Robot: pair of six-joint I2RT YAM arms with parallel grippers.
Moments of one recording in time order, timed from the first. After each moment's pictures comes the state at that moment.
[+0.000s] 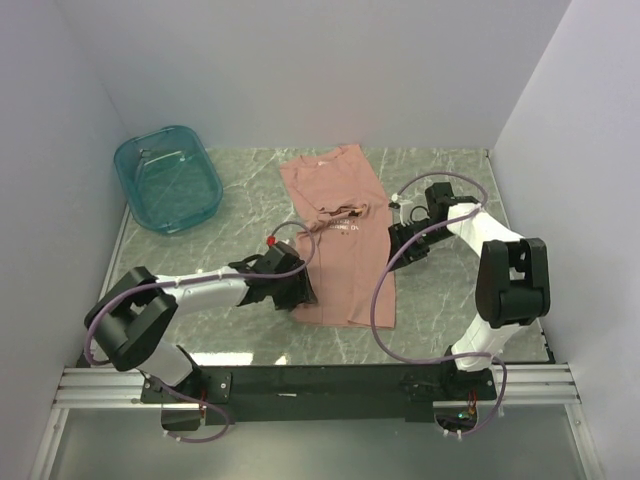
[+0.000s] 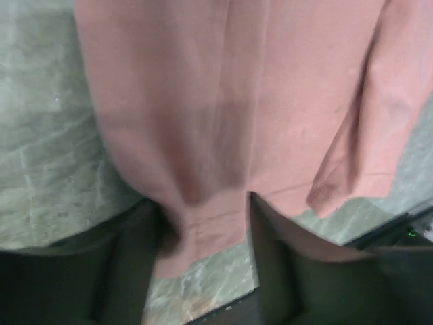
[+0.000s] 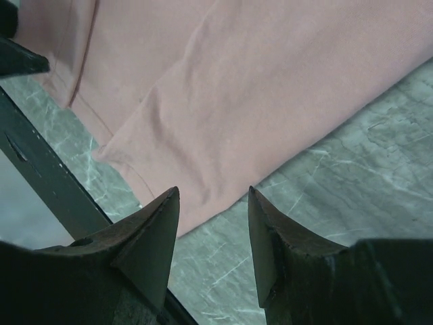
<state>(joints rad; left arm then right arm) -0.78 1.50 0.70 -0.15 0.08 -0.96 0.06 1.70 1.13 -0.85 -0.67 -0.42</state>
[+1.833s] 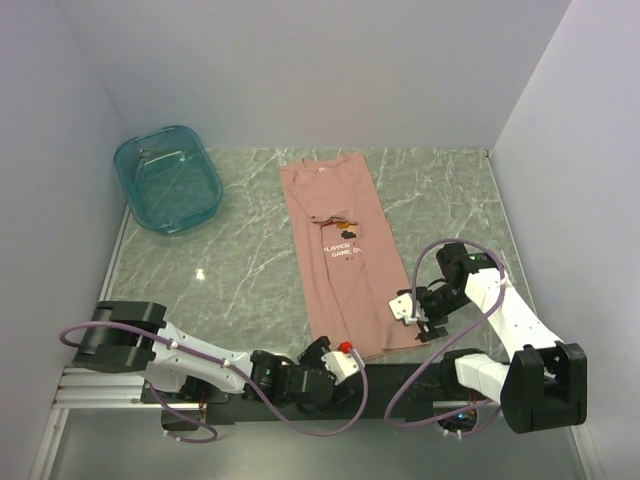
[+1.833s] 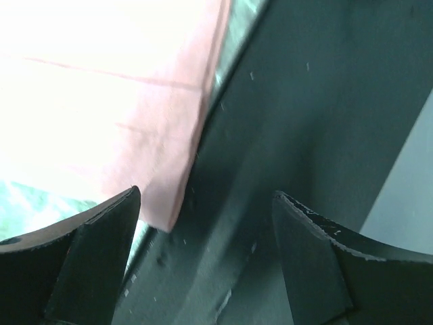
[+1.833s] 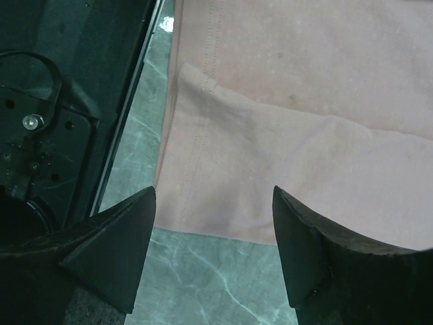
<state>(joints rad) -1.71 1.43 0.60 0.05 -0.50 -0.39 0.11 1.11 0.69 -1.26 -0.67 -1.90</state>
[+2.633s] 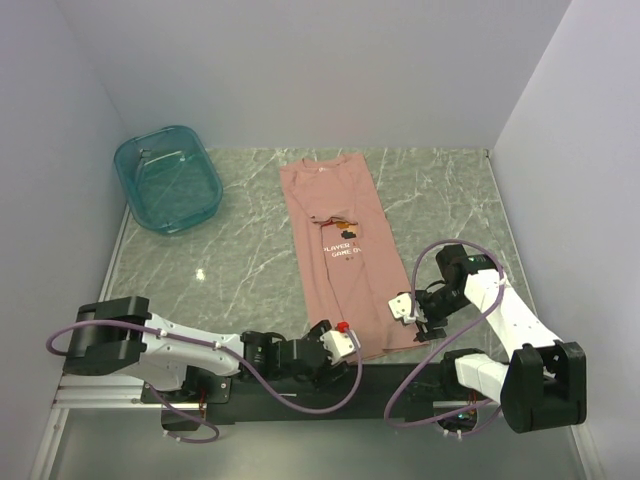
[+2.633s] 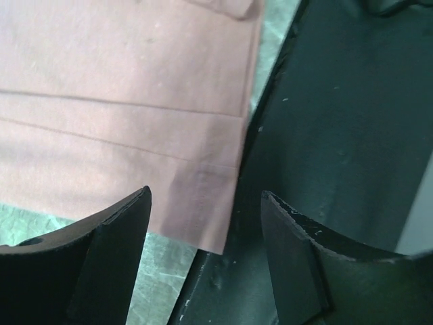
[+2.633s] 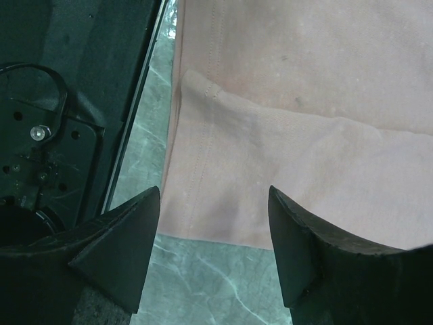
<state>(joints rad) -1.52 1.36 0.54 0.15 -0.31 -0.20 0.11 1.11 0.67 -1.25 -0.68 -1.86</state>
